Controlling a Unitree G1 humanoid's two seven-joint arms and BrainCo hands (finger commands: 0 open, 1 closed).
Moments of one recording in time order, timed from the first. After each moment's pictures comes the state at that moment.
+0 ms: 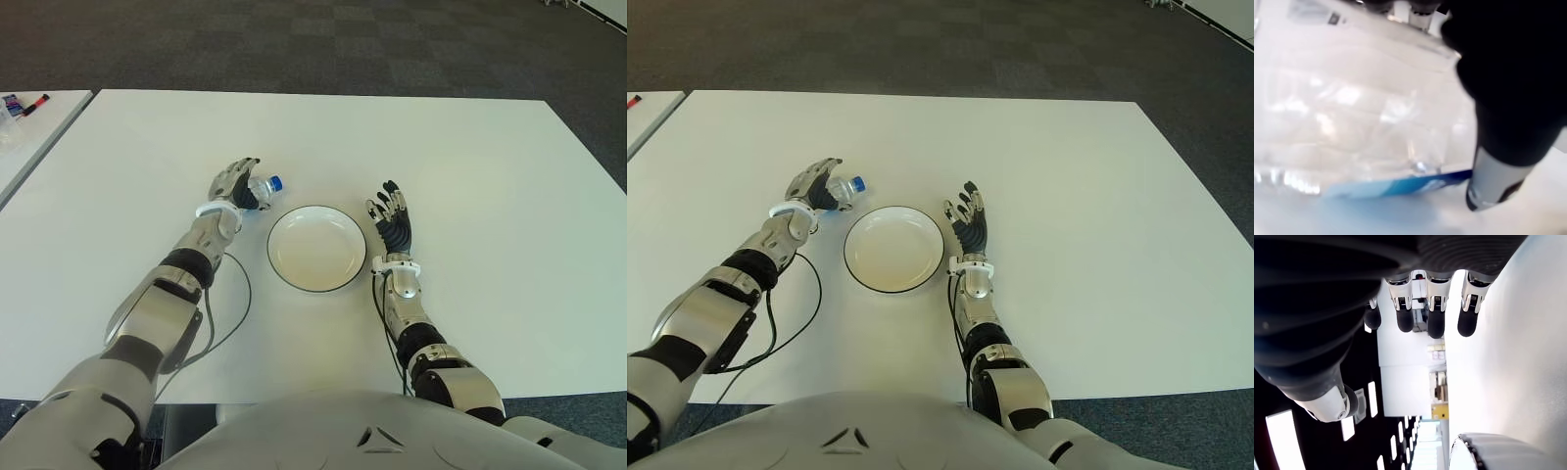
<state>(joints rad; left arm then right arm) -0.60 0.31 -0.37 1.04 0.59 -0.11 0.29 -0.29 0.07 -0.05 0.95 -0.03 -0.69 -0.18</state>
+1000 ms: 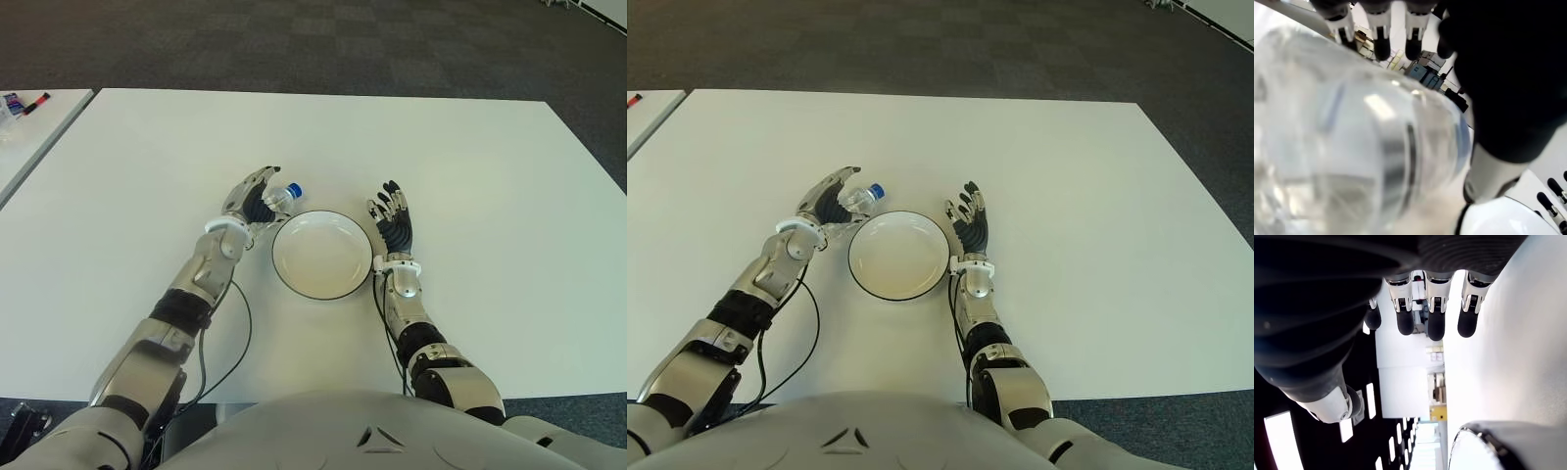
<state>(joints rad) -0.29 0.32 -0.32 0.38 0.54 0.02 0.08 -0.29 0.07 -0.06 0.95 -0.03 -0.68 -0.17</state>
